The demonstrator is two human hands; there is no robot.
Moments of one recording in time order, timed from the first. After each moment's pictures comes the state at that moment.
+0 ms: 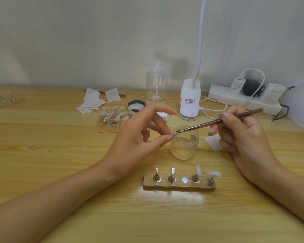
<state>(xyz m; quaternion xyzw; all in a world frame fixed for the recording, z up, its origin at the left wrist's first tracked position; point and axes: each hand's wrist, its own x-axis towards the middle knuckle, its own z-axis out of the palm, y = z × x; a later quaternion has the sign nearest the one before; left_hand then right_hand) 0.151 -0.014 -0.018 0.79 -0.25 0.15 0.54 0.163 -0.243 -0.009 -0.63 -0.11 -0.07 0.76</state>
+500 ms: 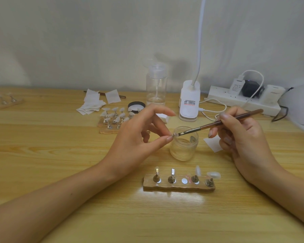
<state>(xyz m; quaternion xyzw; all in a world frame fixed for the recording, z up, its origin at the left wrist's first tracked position) 0.152 -0.014 -0.017 0.78 -0.24 0.13 0.56 0.161 -0.242 -0.007 -0.64 -0.11 -0.08 0.76</state>
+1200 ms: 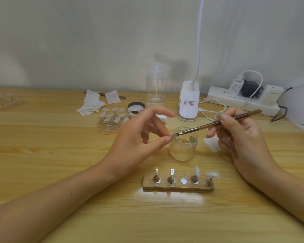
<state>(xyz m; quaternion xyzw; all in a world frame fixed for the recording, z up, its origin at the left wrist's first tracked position) 0.153 -0.013 -0.018 0.79 -0.24 0.13 0.56 0.160 -0.242 -0.008 -0.64 -0.12 -0.08 0.76</state>
